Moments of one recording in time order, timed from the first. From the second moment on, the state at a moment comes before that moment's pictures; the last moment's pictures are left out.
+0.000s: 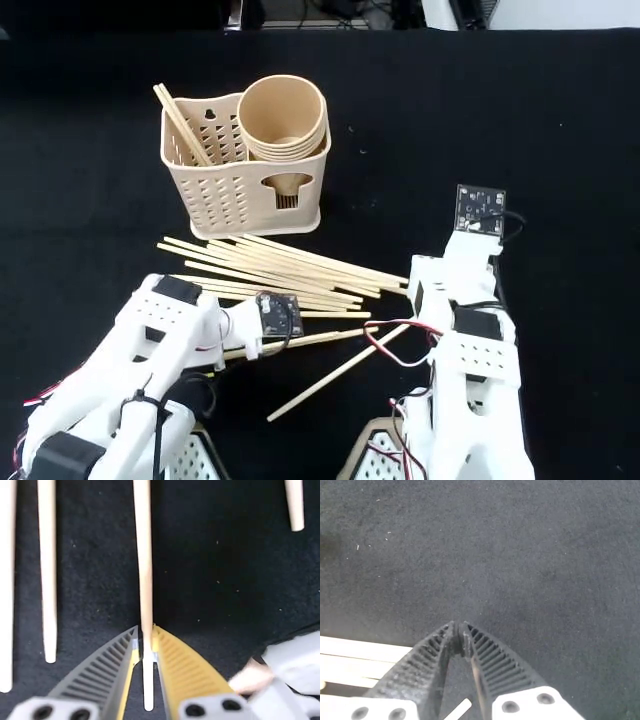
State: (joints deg) left arm 12.7 -31.3 66.1 68.8 -63.3; right arm 11.2 -51.2 79.3 31.6 2.4
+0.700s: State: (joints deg) left arm 11.6 -31.3 63.1 69.4 -63.0; right arm 11.2 -51.2 79.3 31.6 2.4
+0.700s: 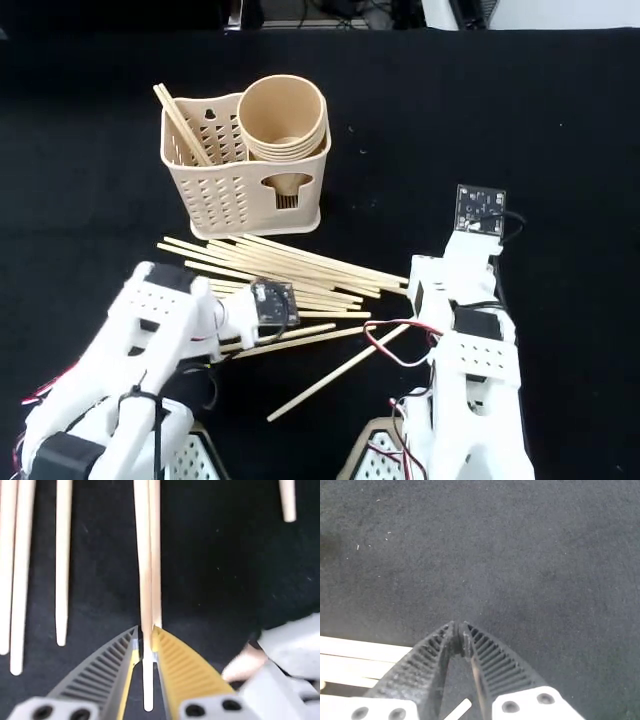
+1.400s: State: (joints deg) left arm 14.2 -31.3 60.4 71.3 -58.0; right arm 11.2 -51.2 79.3 31.4 2.4
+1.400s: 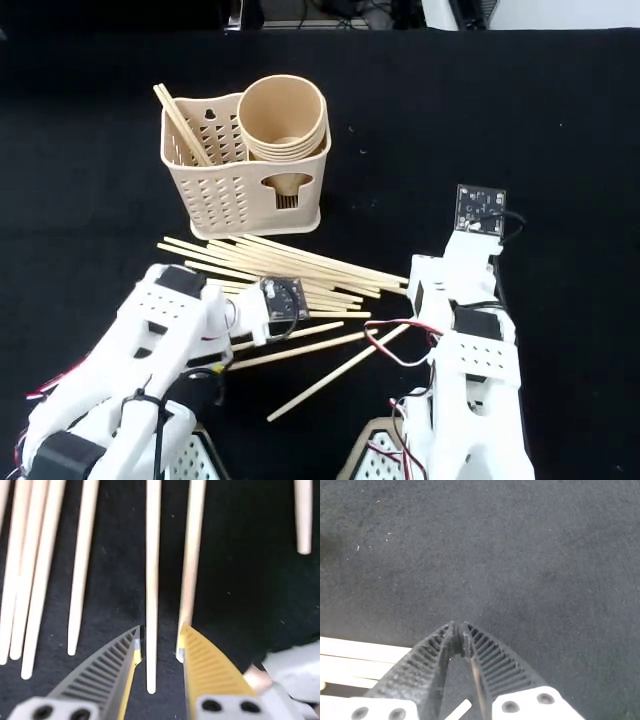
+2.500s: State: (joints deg) left arm 15.6 -28.4 63.7 65.5 -58.0; right arm 11.2 -51.2 79.3 31.4 2.4
